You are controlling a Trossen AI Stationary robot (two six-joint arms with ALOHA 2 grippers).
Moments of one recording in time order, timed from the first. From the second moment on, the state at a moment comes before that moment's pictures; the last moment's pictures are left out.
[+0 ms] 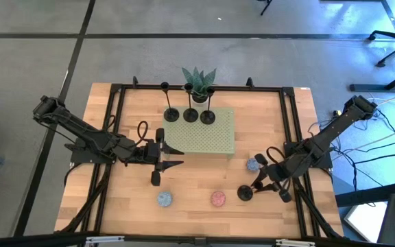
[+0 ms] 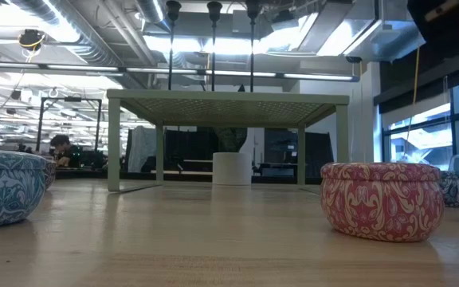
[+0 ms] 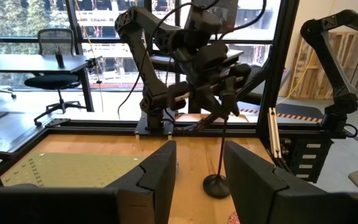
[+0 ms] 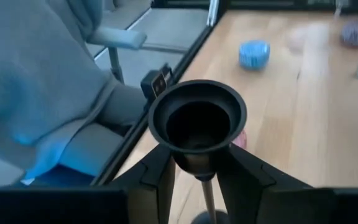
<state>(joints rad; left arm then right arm) -0.43 1.14 0.75 0.33 -0.45 -0.07 0.71 0.89 0.56 -0.12 0.14 0.27</state>
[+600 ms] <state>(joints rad) -0.43 1.14 0.75 0.33 -0.45 -0.07 0.71 0.89 0.56 -0.10 0.24 0.25</state>
